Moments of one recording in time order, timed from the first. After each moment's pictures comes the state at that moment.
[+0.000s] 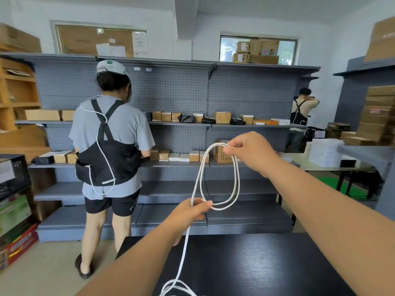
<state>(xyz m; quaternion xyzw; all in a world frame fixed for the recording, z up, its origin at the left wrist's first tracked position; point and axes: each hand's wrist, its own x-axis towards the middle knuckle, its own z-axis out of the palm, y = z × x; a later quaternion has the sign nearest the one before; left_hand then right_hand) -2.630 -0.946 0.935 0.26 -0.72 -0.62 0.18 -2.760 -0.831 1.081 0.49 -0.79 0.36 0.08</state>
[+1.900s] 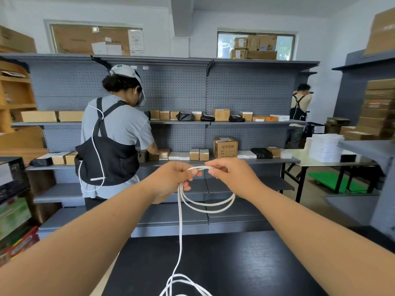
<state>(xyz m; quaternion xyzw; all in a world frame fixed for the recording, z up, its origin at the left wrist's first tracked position) -2.623 -0.986 1.012 0.14 -0.79 -0.56 0.22 -2.752 -0.852 1.023 0.56 -0.73 0.38 0.02</state>
